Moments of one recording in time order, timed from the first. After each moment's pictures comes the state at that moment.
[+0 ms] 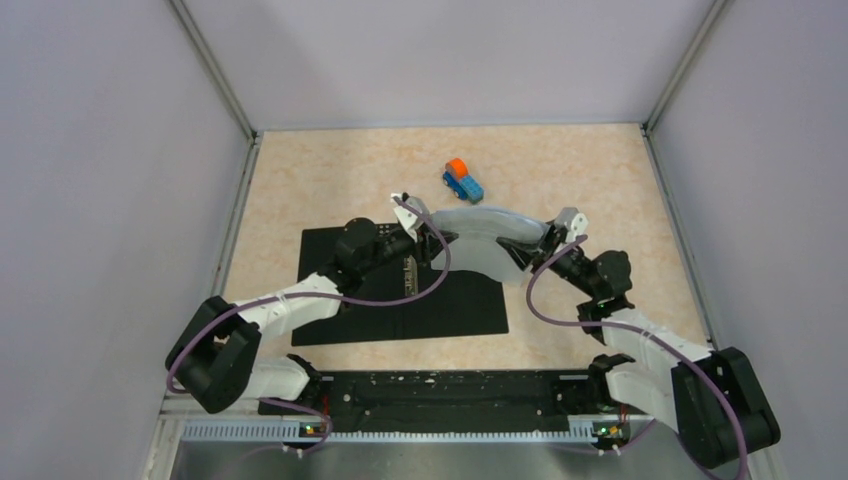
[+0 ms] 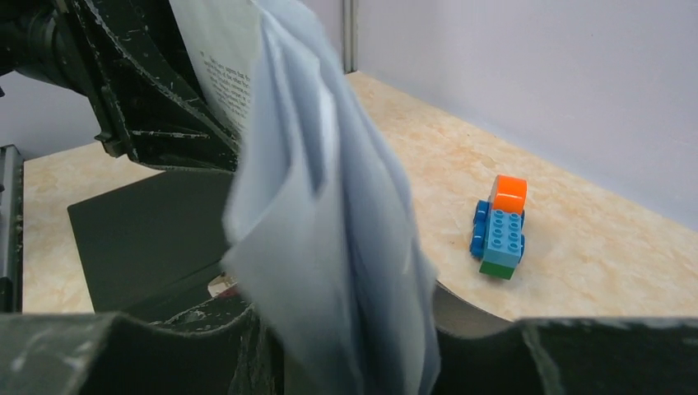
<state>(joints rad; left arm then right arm) -0.66 1.31 0.61 0.72 0.42 -0.03 0.32 1.04 0.25 1.05 -0.63 0.14</state>
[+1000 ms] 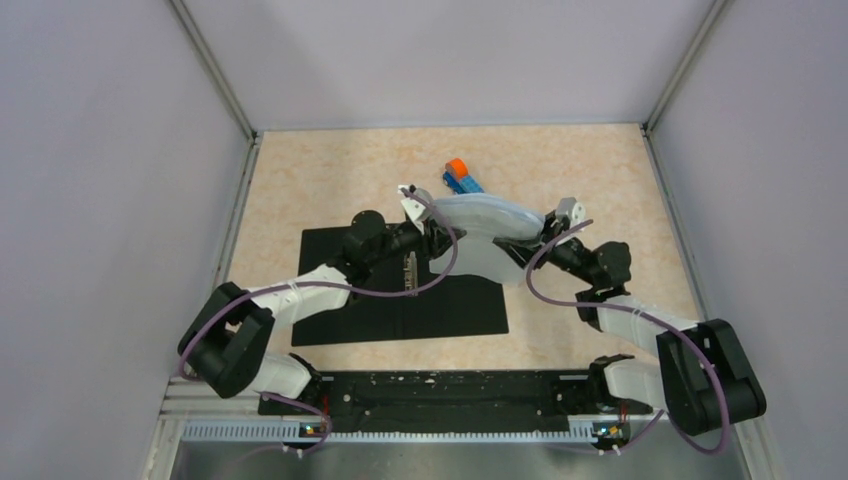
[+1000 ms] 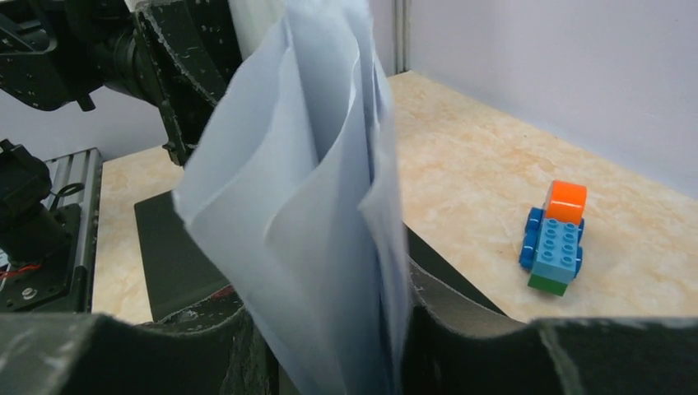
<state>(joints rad) -0.66 1.40 0.67 0.75 0.43 -0.08 0.26 1.18 0.30 1.19 -0.80 0.28</state>
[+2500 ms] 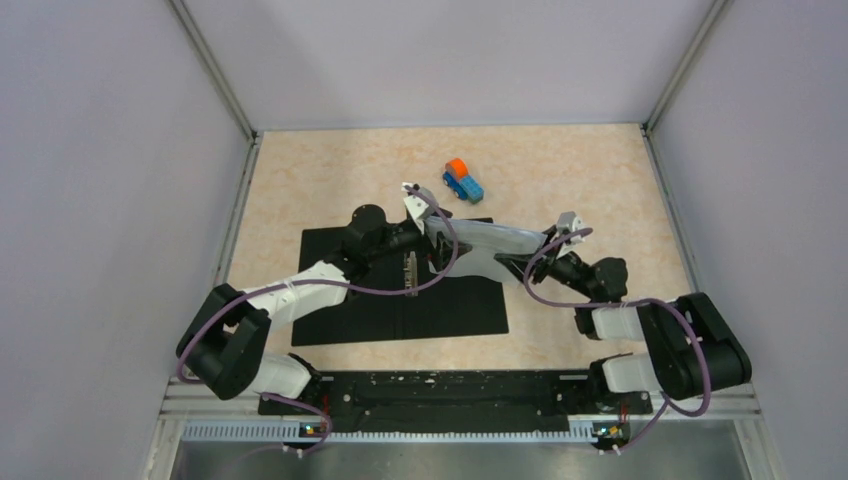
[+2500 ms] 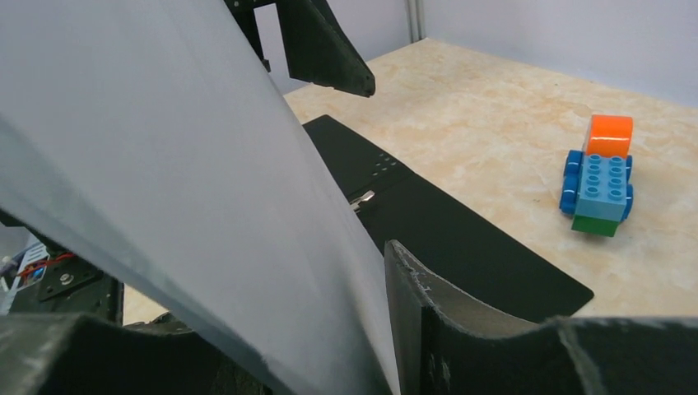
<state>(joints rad) -0.64 1.39 0.71 0.64 0.52 -0.06 0.23 1.33 0.16 1.46 -0.82 0.39</state>
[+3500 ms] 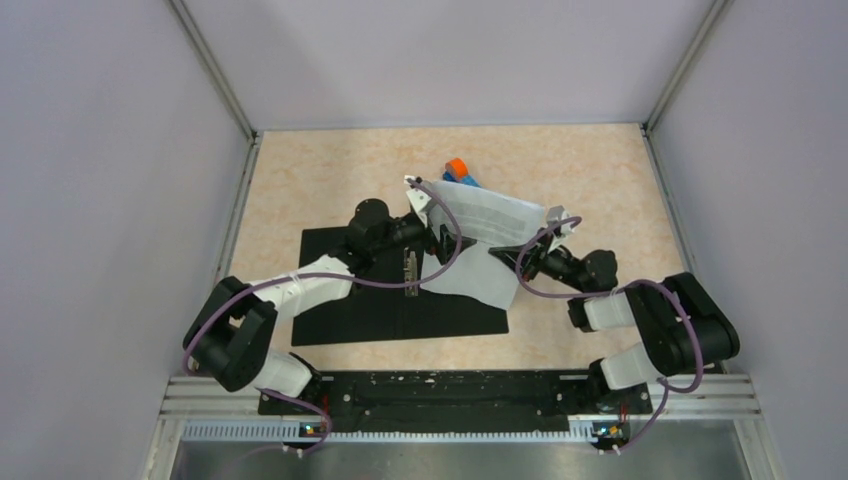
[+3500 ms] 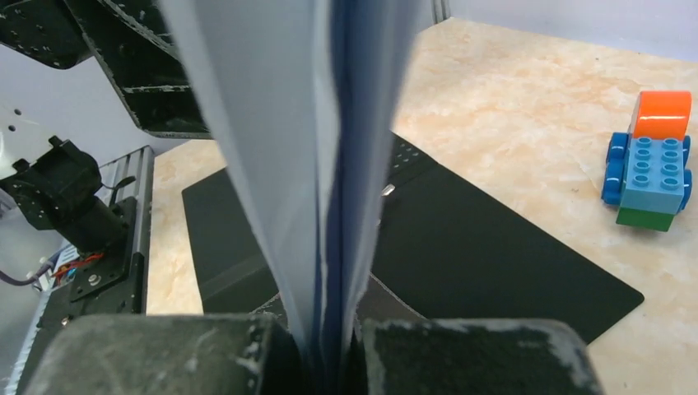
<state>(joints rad) -0.64 1.44 0.76 0.67 0.53 -0.08 0.27 1.47 0.22 1.50 -0.83 0.45</state>
